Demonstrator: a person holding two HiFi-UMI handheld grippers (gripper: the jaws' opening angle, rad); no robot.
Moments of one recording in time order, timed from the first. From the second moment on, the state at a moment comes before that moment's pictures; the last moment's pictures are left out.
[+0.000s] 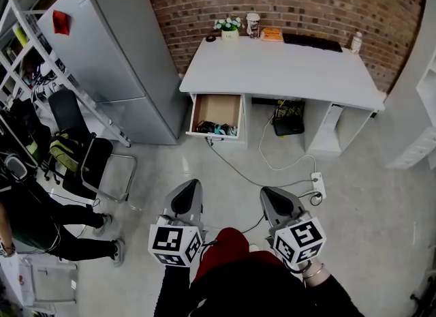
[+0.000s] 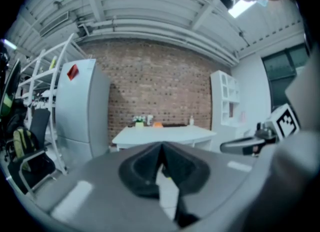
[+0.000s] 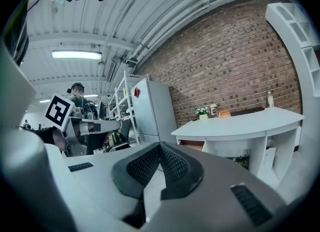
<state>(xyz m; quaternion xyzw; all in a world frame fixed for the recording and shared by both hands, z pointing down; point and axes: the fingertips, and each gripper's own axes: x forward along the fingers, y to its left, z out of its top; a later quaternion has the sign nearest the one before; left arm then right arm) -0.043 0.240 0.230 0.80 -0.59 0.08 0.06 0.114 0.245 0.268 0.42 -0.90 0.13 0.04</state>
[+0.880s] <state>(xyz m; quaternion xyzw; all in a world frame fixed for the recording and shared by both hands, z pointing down) -0.068 0.164 0.257 0.81 -0.57 0.09 0.08 0.096 0.180 0.282 0.44 -0.89 0.13 0.05</state>
